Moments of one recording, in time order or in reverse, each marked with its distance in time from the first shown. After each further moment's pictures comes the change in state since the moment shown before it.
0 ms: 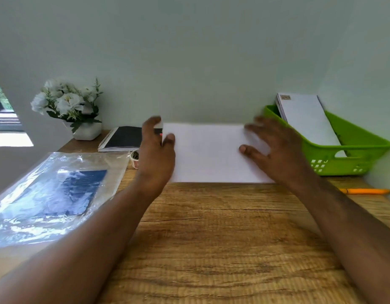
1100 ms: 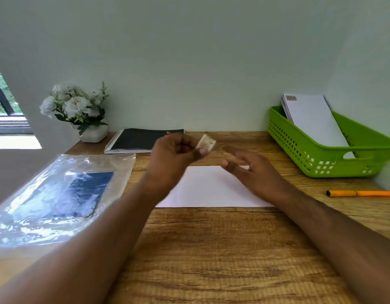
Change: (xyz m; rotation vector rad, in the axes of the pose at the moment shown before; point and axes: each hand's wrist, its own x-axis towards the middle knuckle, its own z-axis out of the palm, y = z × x) left_hand -0.006 0.008 -0.001 0.005 -0.240 0.002; right_hand -0.012 -0.043 0.025 0.543 -0.407 0.218
